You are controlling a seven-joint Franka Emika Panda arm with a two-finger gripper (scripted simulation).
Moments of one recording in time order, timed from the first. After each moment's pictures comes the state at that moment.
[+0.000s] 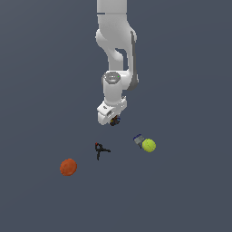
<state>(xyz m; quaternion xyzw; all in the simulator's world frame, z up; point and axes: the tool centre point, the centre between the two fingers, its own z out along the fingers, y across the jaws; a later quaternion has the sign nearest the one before) -0.132 -0.015 0.035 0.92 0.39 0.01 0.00</state>
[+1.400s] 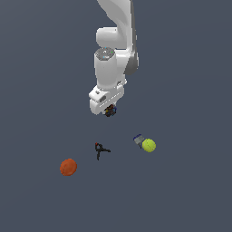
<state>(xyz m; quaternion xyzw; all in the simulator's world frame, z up) -0.123 -0.038 0.137 0.92 0.39 0.00 0.00</state>
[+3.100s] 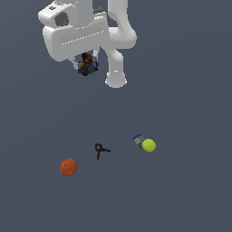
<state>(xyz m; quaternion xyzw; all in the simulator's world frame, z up) -0.093 -0.102 0.405 0.92 0.39 0.00 0.00</state>
